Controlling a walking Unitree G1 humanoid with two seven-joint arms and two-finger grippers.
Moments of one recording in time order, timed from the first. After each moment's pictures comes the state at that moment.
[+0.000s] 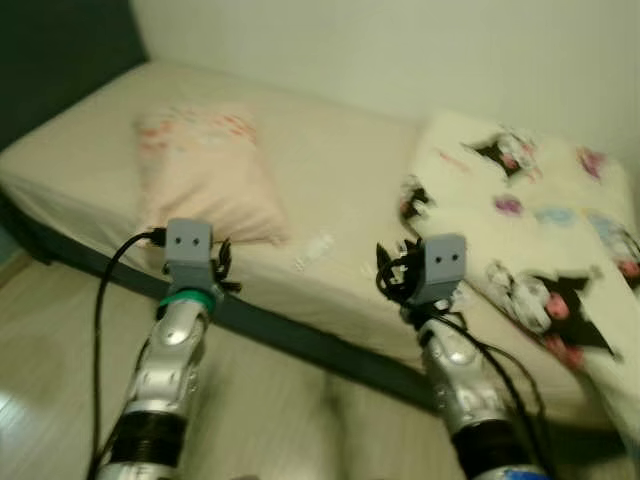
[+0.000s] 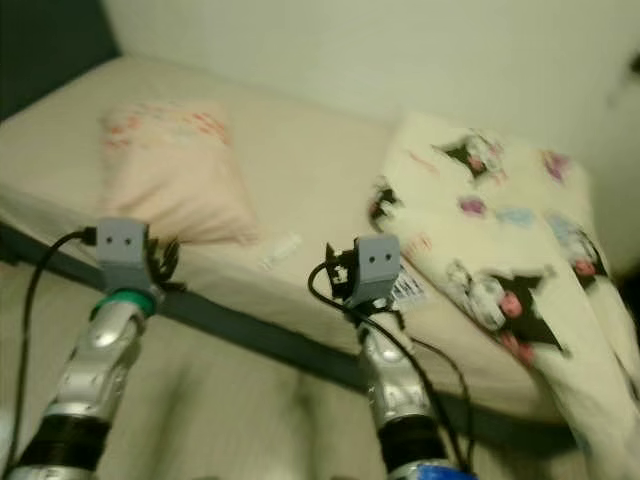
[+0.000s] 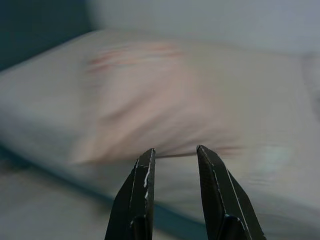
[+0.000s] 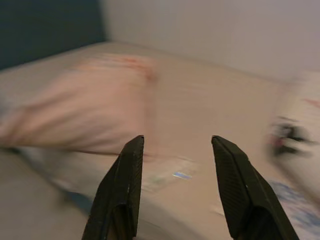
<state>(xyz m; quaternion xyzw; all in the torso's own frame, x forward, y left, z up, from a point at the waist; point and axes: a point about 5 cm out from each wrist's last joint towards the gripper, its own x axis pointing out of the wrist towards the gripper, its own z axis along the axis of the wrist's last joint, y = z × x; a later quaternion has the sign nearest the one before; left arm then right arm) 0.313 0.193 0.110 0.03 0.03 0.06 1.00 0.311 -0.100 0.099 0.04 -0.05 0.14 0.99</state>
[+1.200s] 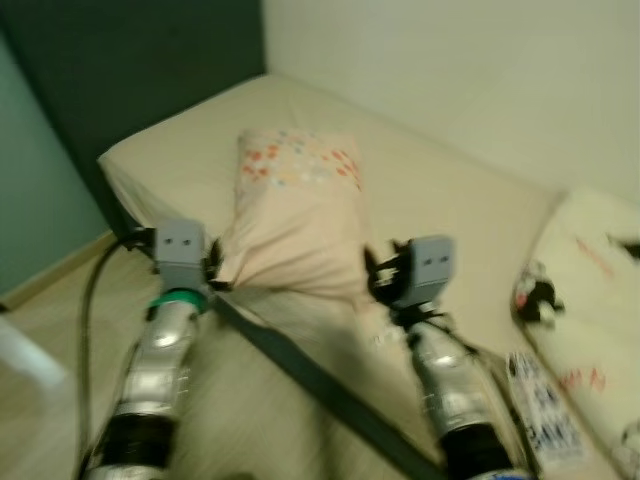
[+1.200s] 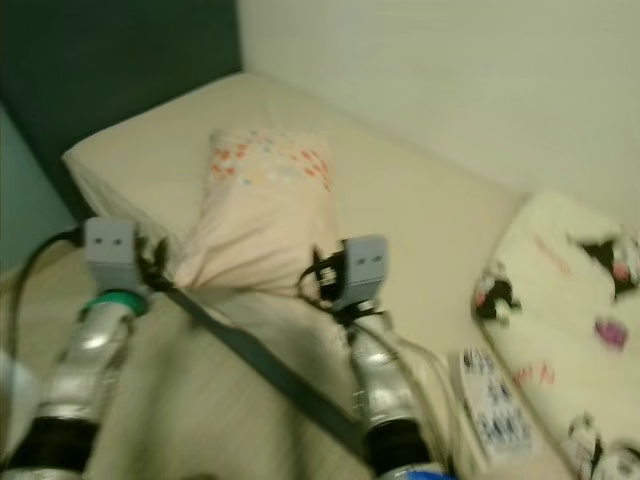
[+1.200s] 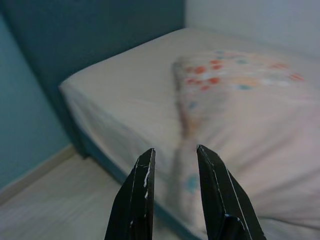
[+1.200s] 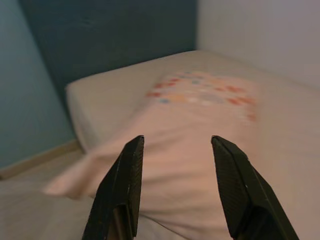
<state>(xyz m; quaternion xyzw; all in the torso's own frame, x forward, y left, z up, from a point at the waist) 0.314 0.192 0.114 0.03 0.01 0.06 1.00 0.310 -0.099 0.102 0.05 -0.06 0.15 0.99</state>
